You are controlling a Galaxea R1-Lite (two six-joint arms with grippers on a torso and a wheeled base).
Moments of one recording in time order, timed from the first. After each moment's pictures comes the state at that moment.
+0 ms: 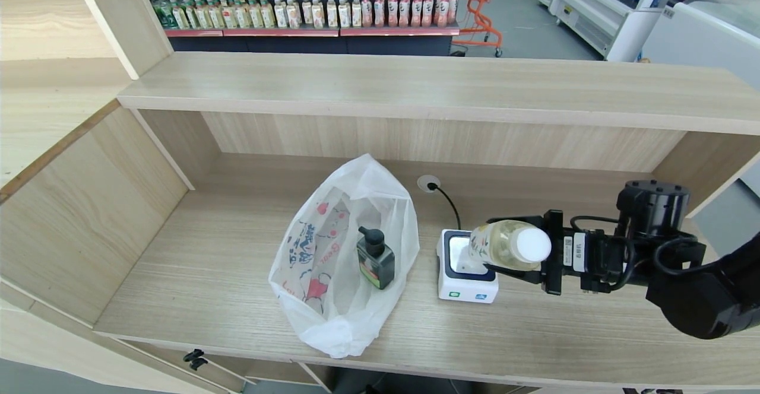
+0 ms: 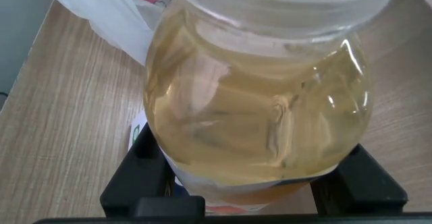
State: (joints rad) left arm 0.00 0.00 0.00 0.05 0.13 0.00; right arm 0.17 1.92 -0.63 -1.08 1.02 -1.12
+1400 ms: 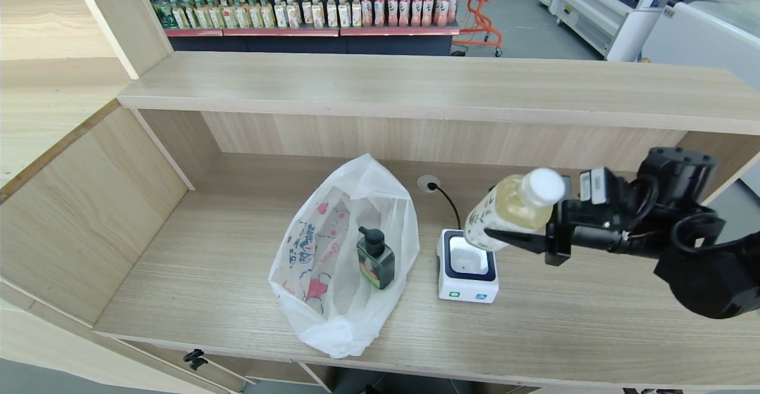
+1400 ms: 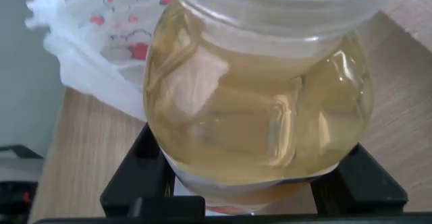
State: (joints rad) left arm 0.00 0.00 0.00 0.05 0.13 0.00; right arm 0.18 1.83 -0.71 -1.09 1.04 -0.64
